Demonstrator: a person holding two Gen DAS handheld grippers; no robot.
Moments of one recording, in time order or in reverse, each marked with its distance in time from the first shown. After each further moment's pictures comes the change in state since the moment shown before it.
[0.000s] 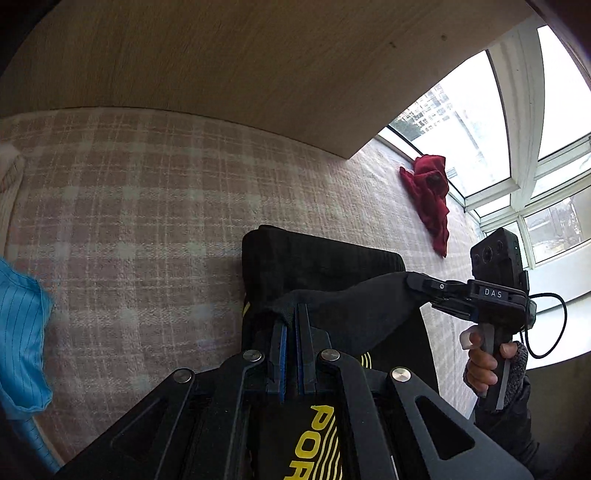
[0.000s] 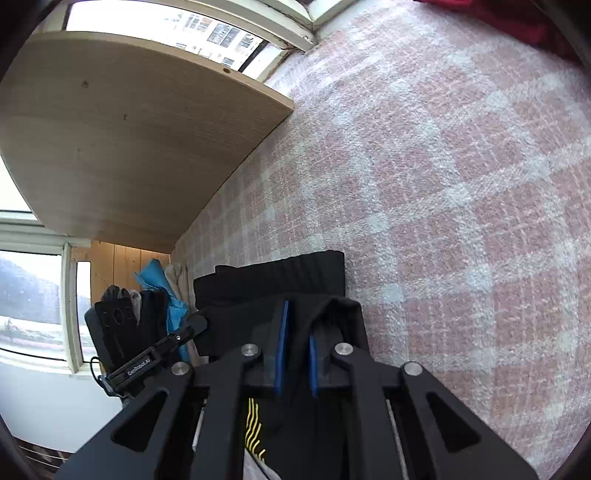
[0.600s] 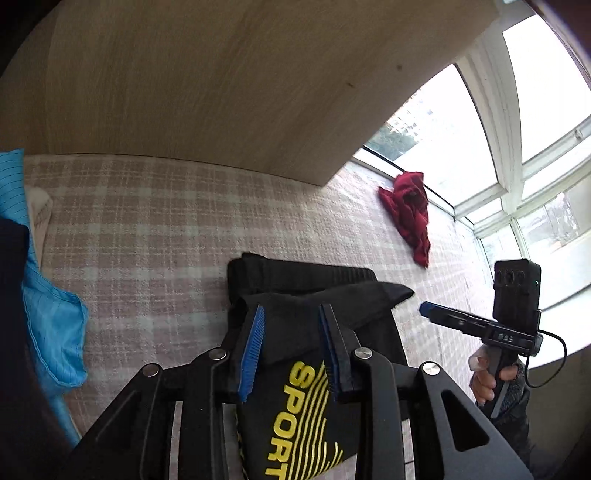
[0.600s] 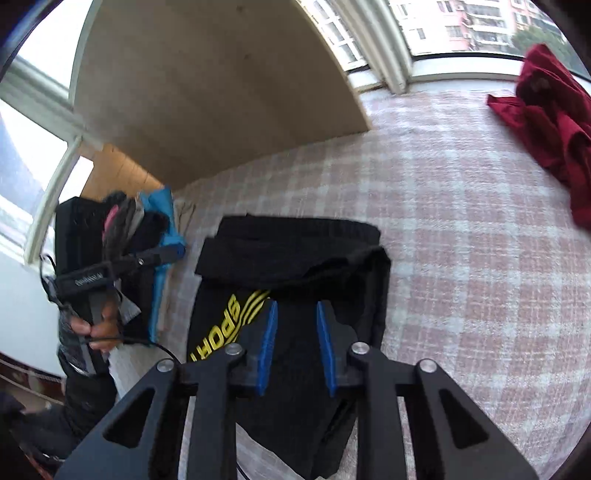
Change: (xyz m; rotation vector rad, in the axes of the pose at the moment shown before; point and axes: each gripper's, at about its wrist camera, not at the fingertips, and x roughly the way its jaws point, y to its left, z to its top) left arm -0.046 -0.038 -0.020 0.098 -0.042 -0.005; right arm -0.022 0.067 -0.071 -0.511 0.004 -0.230
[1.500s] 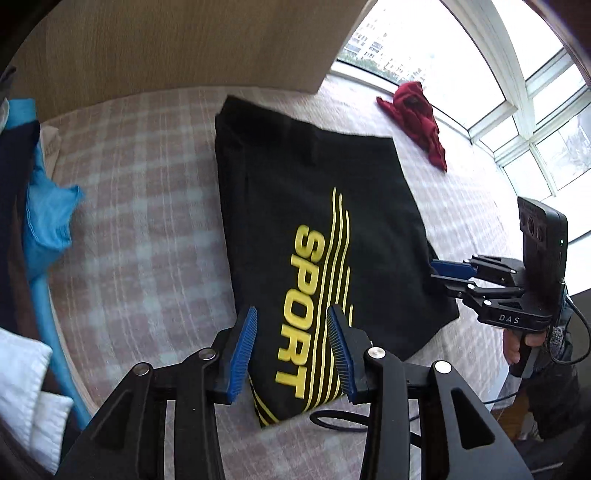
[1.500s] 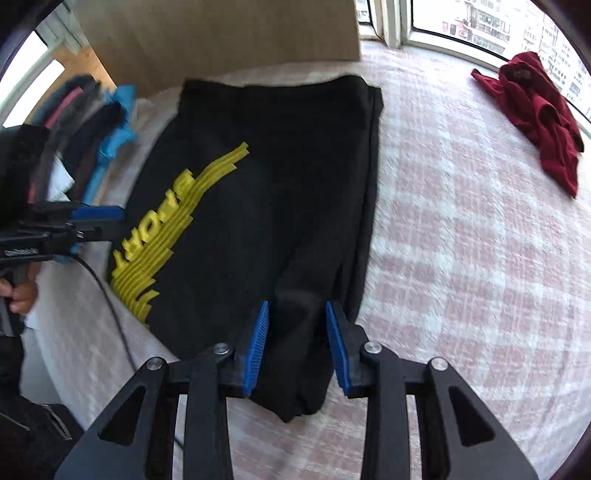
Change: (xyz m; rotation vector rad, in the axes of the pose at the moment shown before) left arm 0.034 -0.012 -0.090 0.131 0.141 0.182; right arm 0.023 0.013 -0.096 -0.097 0.069 -0.315
